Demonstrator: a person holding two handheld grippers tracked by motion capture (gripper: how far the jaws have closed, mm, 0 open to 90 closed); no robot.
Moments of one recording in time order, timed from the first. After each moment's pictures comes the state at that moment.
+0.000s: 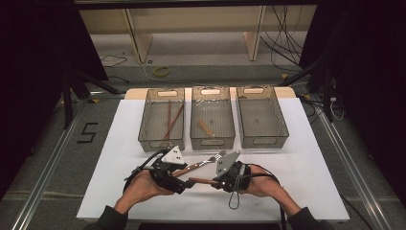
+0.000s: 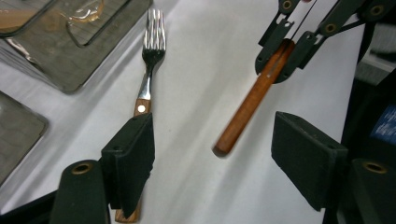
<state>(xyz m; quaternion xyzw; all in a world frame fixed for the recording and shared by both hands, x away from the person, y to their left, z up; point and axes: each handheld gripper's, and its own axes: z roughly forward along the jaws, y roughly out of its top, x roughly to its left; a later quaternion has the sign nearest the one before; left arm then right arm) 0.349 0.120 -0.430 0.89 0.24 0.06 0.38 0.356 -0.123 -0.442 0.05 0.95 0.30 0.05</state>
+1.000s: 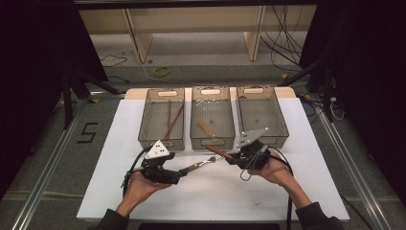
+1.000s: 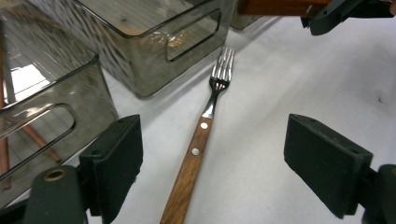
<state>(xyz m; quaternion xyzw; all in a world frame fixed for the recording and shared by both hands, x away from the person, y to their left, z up) 0.356 0.148 -0.447 0.81 0.35 0.12 0.46 0.395 -0.173 -0.416 0.21 0.90 0.36 0.08</state>
